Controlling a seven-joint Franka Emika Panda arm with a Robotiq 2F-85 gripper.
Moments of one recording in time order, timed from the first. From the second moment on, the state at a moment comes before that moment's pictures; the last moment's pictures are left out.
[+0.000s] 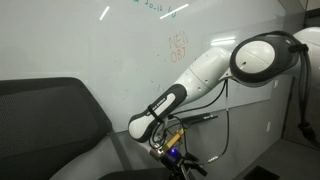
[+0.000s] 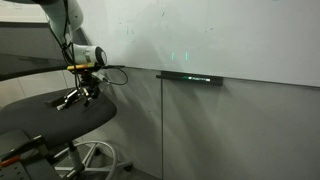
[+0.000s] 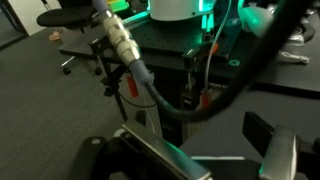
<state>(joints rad) 0.42 0.99 0.15 -1.43 -0.16 1.22 0.20</state>
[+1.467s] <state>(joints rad) 0.46 0.55 0.18 -2.10 -0.35 2.04 0.31</state>
